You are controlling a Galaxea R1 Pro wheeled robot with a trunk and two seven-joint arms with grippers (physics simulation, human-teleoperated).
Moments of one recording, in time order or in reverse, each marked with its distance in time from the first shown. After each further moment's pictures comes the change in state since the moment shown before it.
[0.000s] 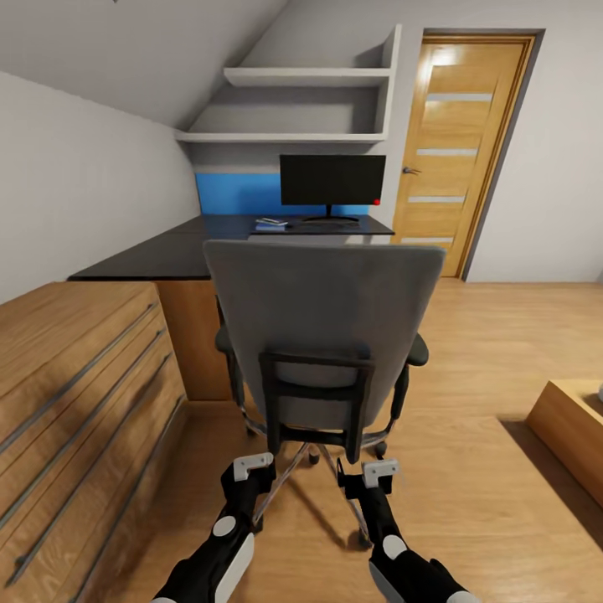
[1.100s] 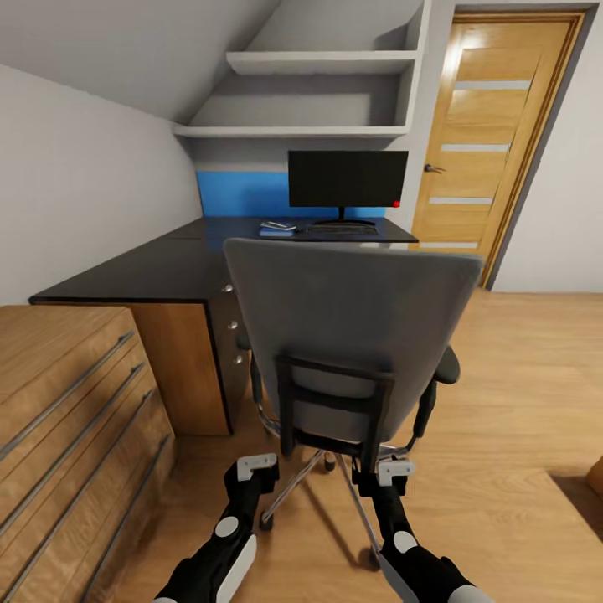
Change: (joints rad) left arm 0.000 0.000 -0.027 -0.001 -0.007 0.001 -0.002; right arm -0.017 -0.011 -0.091 0.053 -0.002 0.000 0.005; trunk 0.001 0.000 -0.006
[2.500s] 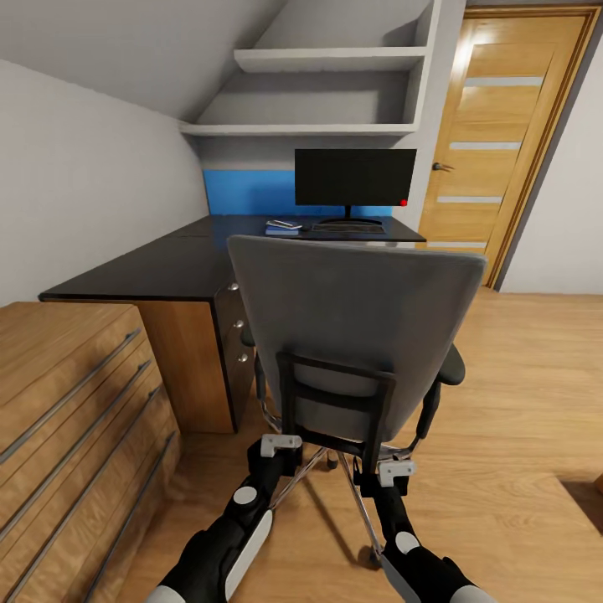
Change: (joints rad) left arm 0.000 0.007 -0.157 -0.255 0.006 0.290 0.001; right arm 0.000 -0.008 0.006 0.003 0.004 -0.001 0.000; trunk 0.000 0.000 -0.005
